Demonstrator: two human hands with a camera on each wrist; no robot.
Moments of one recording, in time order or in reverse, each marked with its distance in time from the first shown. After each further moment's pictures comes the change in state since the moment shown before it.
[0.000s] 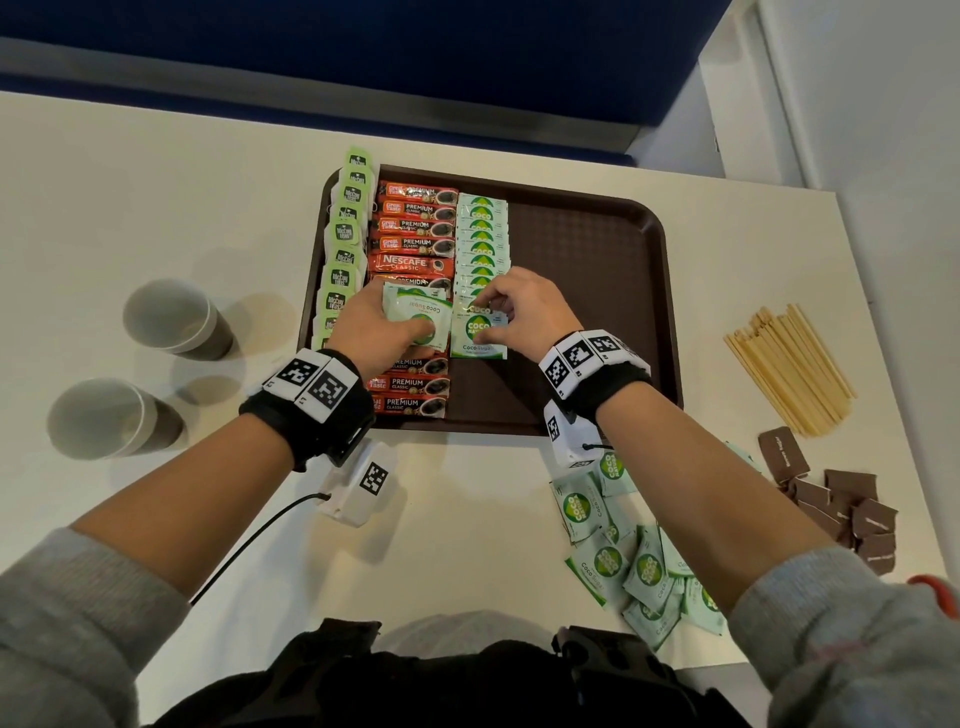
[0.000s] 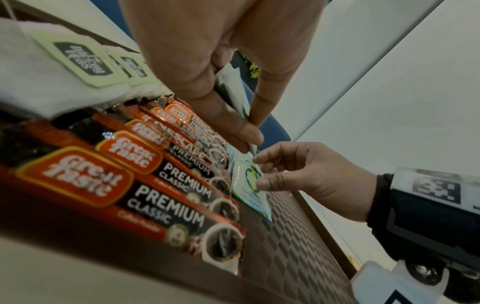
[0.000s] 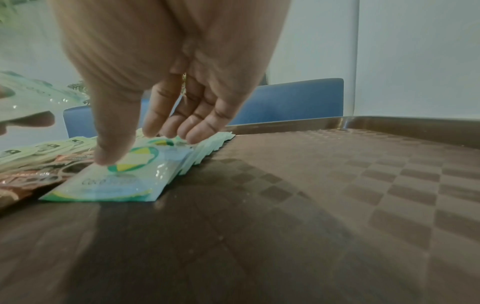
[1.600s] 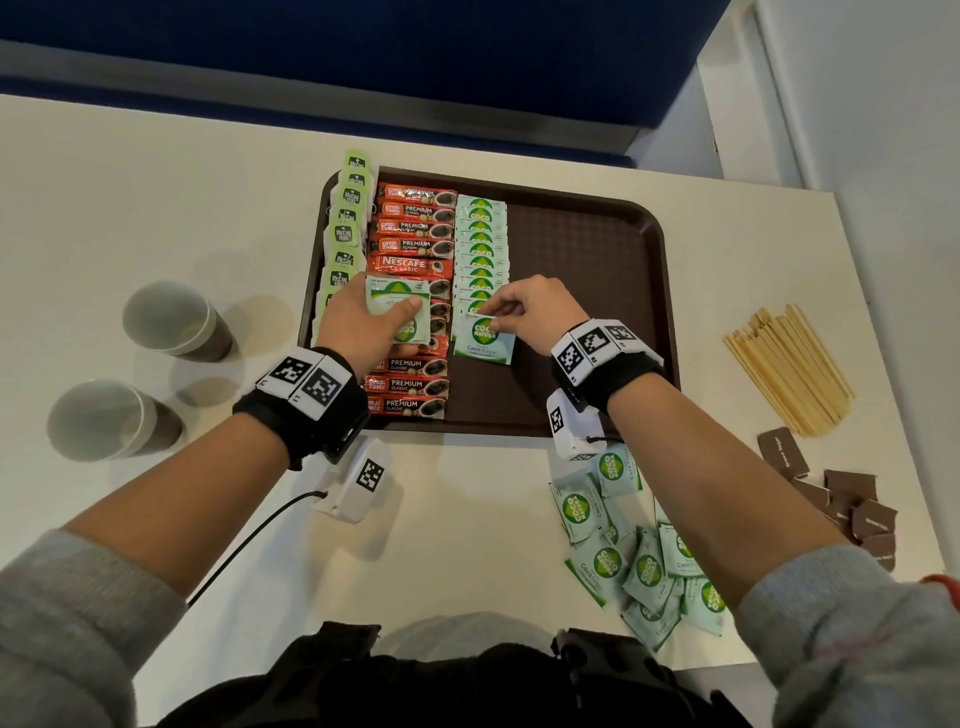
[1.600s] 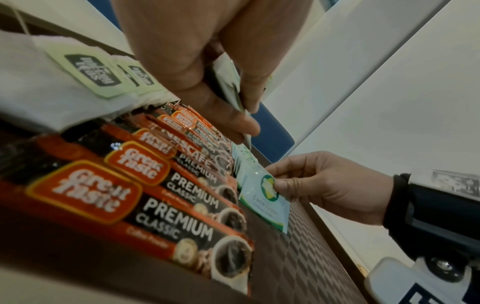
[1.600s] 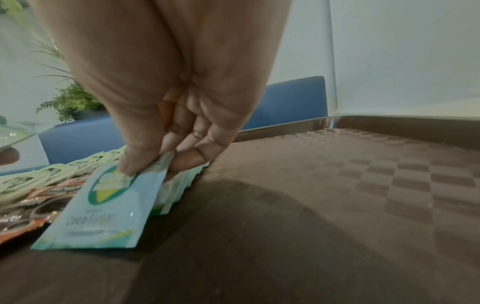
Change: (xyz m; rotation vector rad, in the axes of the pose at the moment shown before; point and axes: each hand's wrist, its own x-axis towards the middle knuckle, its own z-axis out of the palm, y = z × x) left_hand 0.002 0.000 -0.004 -0.002 0.119 0.056; right_hand 0.000 0.000 -0.014 0.066 -0.120 0.101
